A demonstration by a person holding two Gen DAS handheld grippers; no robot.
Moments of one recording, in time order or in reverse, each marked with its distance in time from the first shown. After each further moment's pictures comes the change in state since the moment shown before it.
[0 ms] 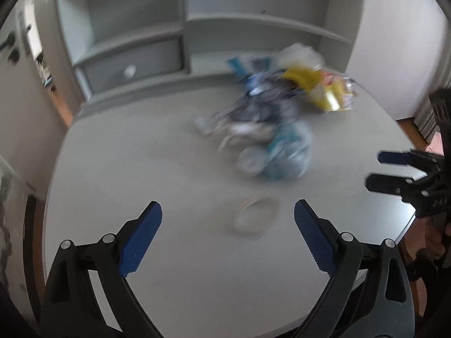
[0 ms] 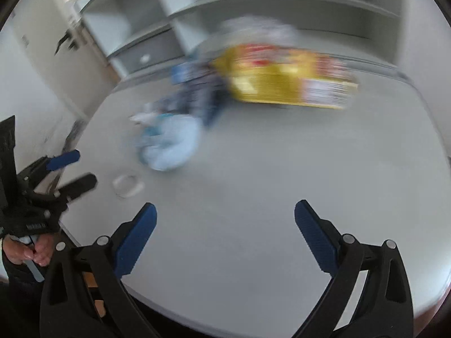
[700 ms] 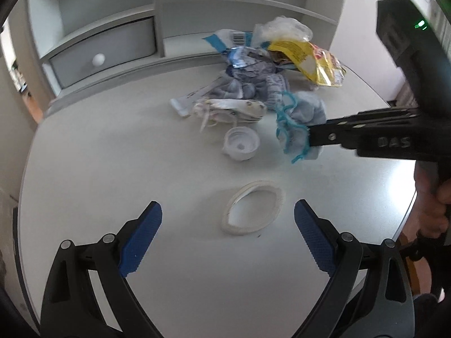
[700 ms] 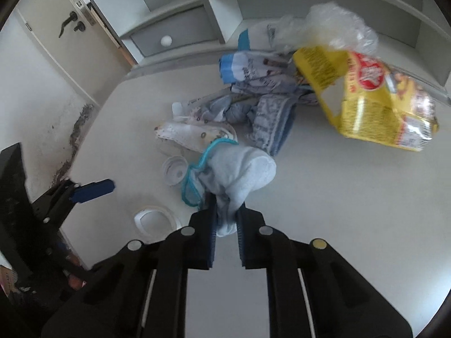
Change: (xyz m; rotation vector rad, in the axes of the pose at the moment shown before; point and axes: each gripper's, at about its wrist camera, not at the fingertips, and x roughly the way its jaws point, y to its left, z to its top) left arm 0.040 -0.005 -0.003 0.097 0.041 -0.112; right arm 0.043 0.045 0.041 -0.030 0.072 0.050
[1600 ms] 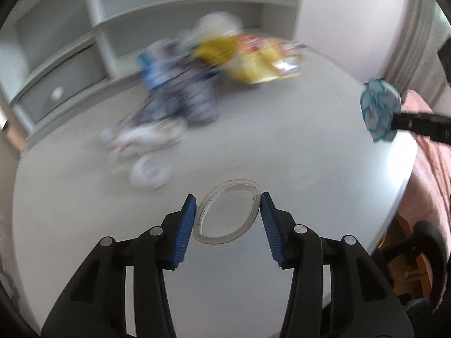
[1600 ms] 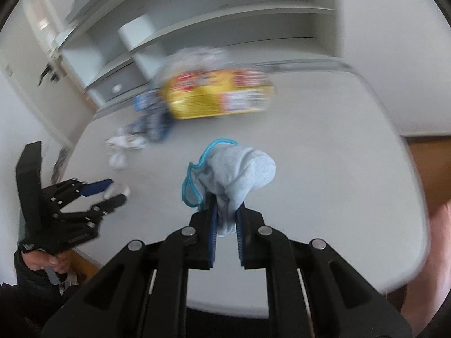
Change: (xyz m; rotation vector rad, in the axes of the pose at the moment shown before) left arm 0.009 -0.092 0.027 0.125 0.002 -0.037; right arm -0.129 -0.117 -0.094 0.209 -0.181 -0.163
